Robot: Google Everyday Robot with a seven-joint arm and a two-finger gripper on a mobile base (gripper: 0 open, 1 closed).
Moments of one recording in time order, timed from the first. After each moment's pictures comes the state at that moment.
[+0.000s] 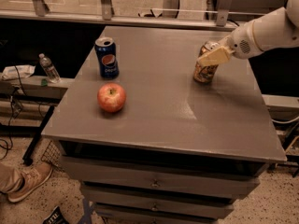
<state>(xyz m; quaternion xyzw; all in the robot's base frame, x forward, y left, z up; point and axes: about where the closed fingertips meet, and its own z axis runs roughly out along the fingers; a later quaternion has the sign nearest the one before) 0.665 -0.190 0.897 -0.41 0.81 0.16 0.39</state>
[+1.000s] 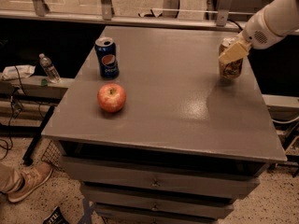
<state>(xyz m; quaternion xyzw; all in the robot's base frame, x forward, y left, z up) 0.657 -0.243 0.915 -0.44 0.84 0.03 0.32</state>
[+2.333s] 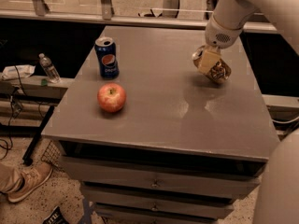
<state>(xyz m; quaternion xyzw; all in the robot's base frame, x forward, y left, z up) 0.658 -0.177 0.880 -0.60 0.78 -0.02 0.15</state>
